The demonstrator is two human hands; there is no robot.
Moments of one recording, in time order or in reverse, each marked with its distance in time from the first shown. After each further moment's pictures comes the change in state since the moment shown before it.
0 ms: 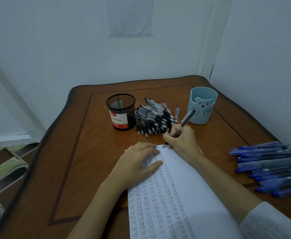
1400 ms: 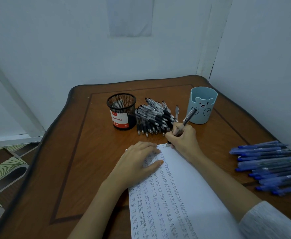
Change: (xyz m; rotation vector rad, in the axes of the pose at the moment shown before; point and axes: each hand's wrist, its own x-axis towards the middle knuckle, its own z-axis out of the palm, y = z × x) left_hand 0.000 0.001 -0.001 0.012 -0.028 -0.011; right_hand 0.000 0.000 -0.001 0.060 0.031 -0.022
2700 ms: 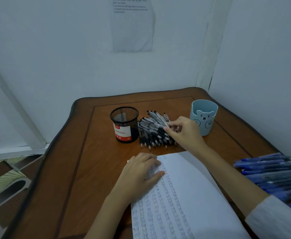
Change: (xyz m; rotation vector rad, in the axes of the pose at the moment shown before) left_hand 0.001 0.001 -0.004 0.083 0.036 0.009; right_hand 0.041 -0.037 -0.010 -0.447 -0.044 -0.270
